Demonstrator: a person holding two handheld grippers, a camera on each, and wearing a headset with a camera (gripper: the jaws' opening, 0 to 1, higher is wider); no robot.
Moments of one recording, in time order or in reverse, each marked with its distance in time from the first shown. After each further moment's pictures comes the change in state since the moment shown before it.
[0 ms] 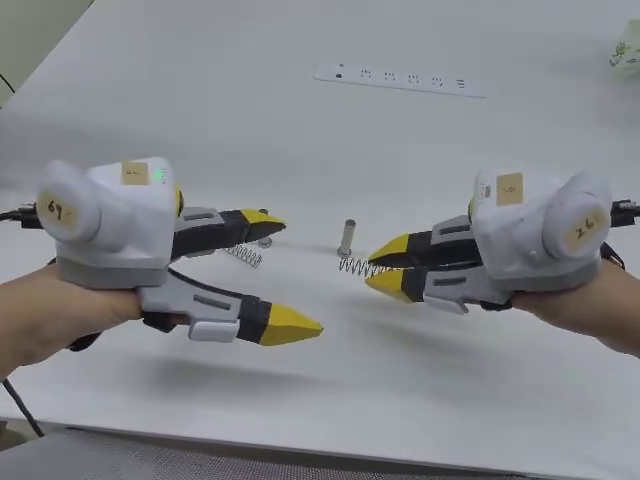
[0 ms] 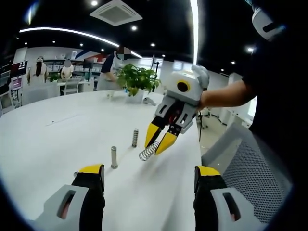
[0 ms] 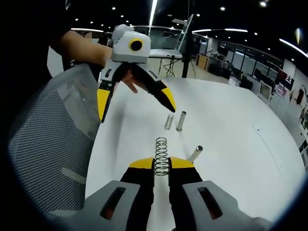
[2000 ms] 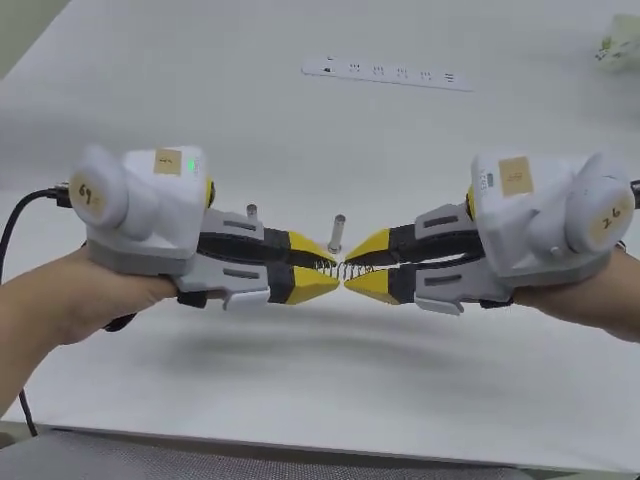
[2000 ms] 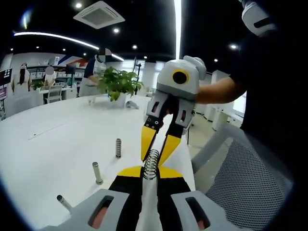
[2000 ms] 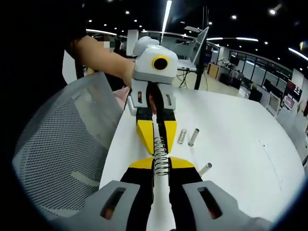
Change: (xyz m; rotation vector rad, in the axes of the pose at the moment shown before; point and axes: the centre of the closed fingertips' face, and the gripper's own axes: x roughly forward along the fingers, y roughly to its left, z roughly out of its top) left arm 0.026 -0.022 0.015 0.068 -0.019 -0.153; right arm -0.009 0.024 0.031 -0.061 -0.061 0.084
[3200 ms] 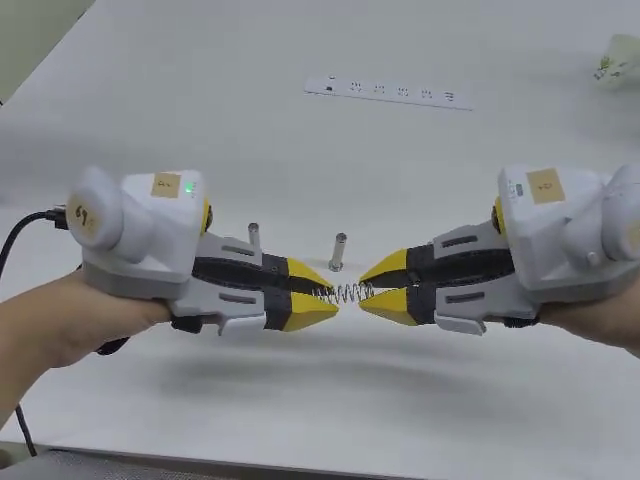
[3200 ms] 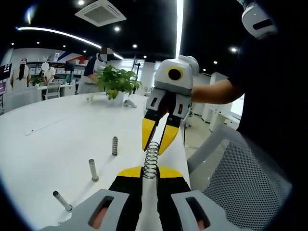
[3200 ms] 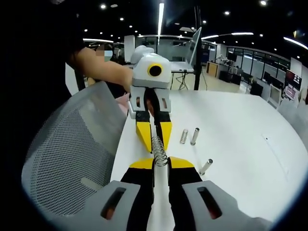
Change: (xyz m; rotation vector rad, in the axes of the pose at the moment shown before) left arm -0.002 -0.005 -0.004 -0.032 0.008 -0.020; right arm -0.017 0.000 0.007 0.082 -0.035 0.029
